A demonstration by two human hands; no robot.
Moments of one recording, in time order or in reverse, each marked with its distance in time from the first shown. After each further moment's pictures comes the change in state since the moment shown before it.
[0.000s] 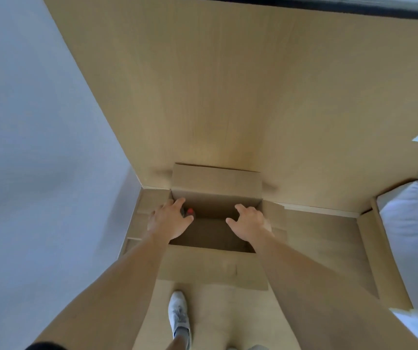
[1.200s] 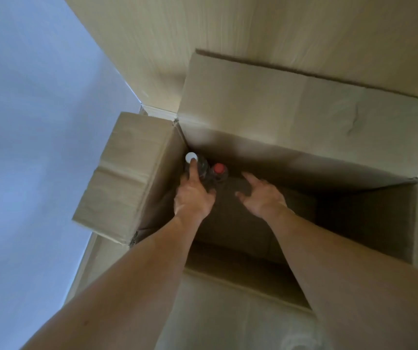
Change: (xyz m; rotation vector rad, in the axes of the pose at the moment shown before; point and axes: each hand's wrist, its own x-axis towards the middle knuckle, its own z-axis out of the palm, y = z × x) left_hand 0.318 -0.102 0.322 -0.364 -0.026 -0.431; right_hand 0.417 -0.007 0.315 0.000 -0.250 -0.111
